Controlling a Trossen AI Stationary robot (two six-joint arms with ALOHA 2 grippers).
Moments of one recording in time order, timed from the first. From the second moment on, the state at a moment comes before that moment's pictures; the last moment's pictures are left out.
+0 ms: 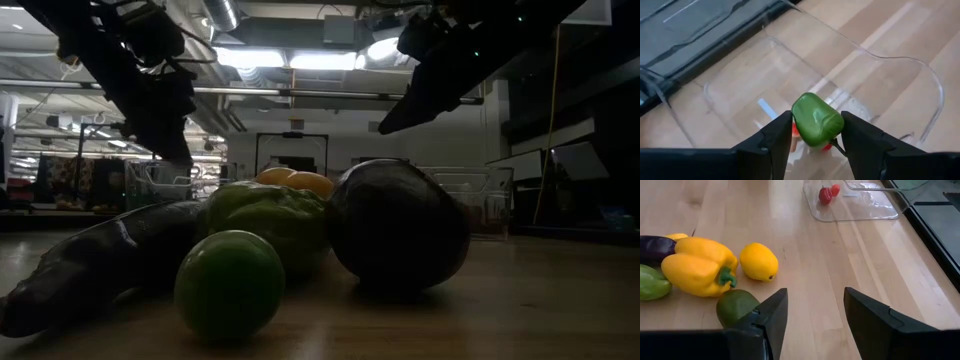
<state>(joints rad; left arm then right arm) 0.45 0.93 0.52 -0.42 -0.33 -0.24 -0.03 1.35 0.79 -0.05 0.15 -0.04</state>
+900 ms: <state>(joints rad) 0.45 0.93 0.52 -0.24 -0.32 -0.18 -0.03 1.35 0.79 -0.05 0.15 -0.07</state>
